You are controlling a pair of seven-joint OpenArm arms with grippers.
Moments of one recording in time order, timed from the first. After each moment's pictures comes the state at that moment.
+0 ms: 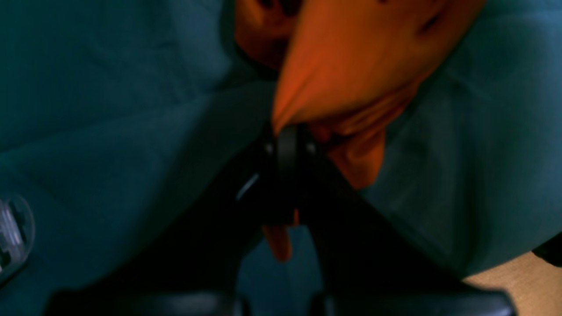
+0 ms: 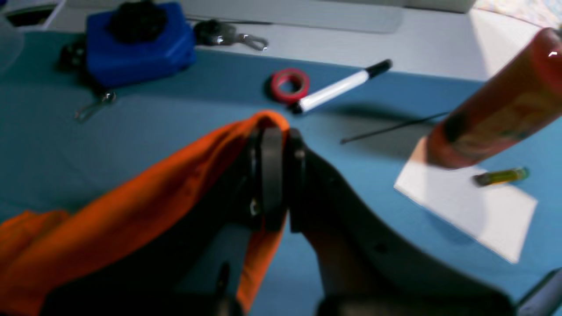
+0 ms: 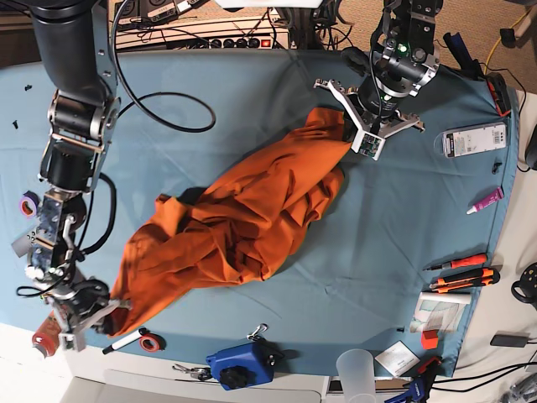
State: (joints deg) left arm 24.4 -5.0 7.4 118.1 -4.7 -10.9 44.5; right arm 41.4 21.1 10.6 54.8 8.6 25.5 -32.9
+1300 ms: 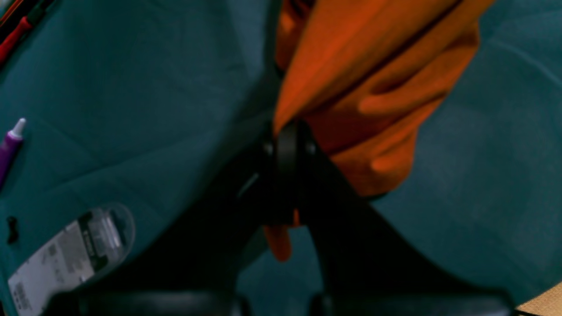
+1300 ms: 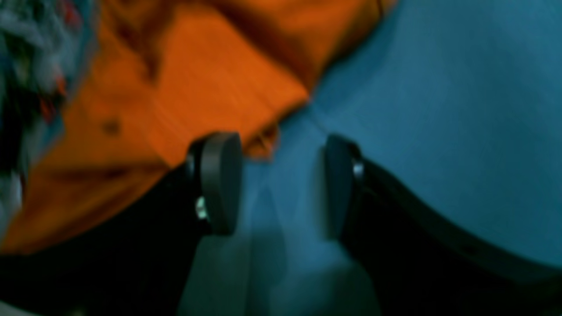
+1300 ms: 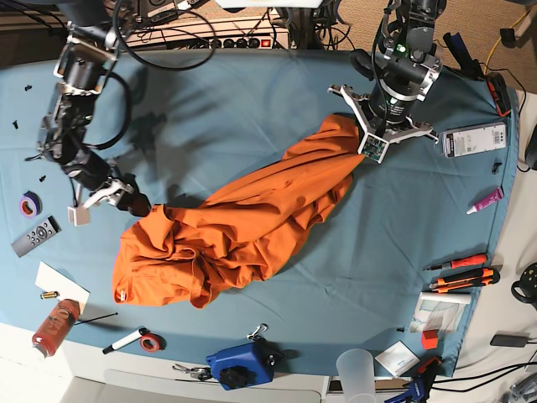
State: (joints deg) left arm 23.9 -6.9 7.4 118.1 6.1 -11.1 40.6; right arm 11.6 18.9 27.6 60.3 45.2 39.7 -51.1
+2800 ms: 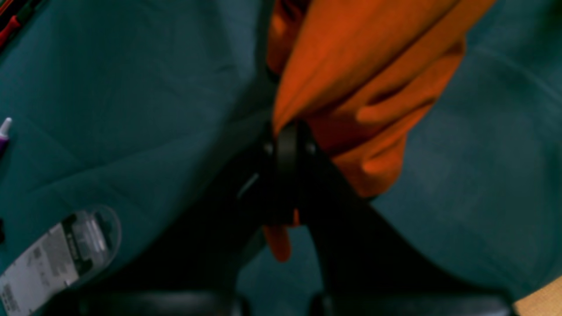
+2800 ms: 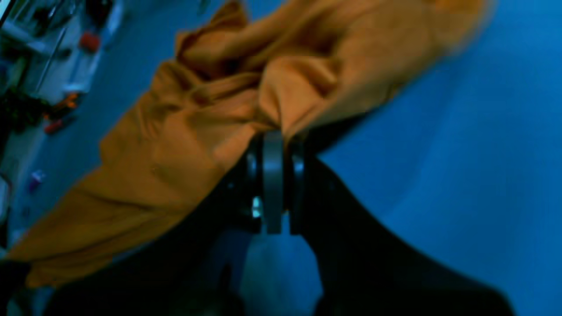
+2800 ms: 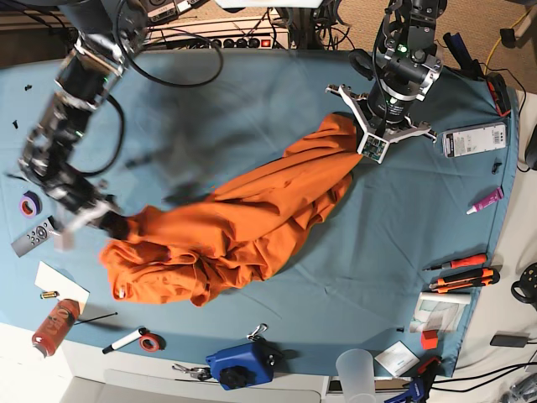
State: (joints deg) left arm 23.9 -6.9 7.4 118.1 3.7 -11.1 40.6; right arm 13.2 17.9 35.7 77.4 46.0 36.9 -65.0
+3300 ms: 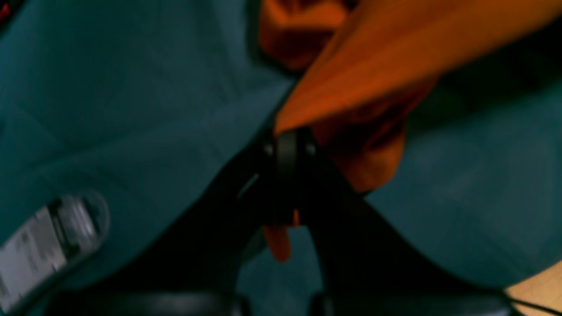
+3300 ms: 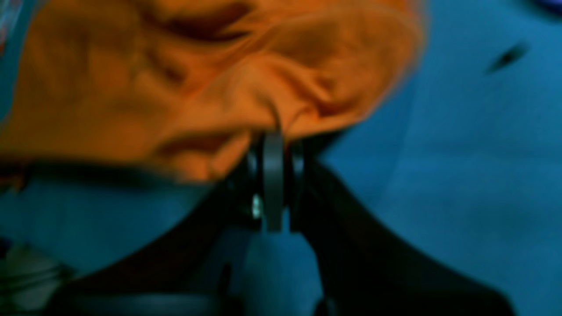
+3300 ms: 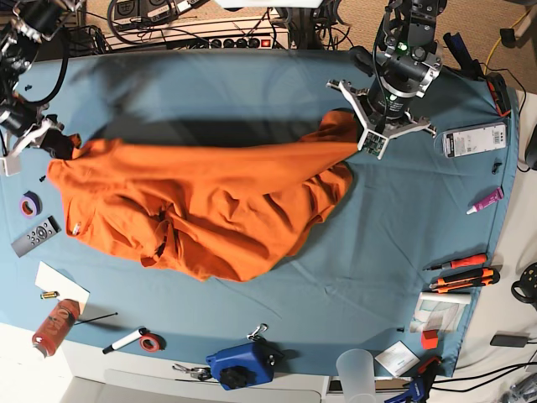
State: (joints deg) left arm 24.7 -6.9 7.4 118.1 3.3 -11.1 44.4; right arm -9.5 29.2 49.0 84.4 62.7 39.9 -75.6
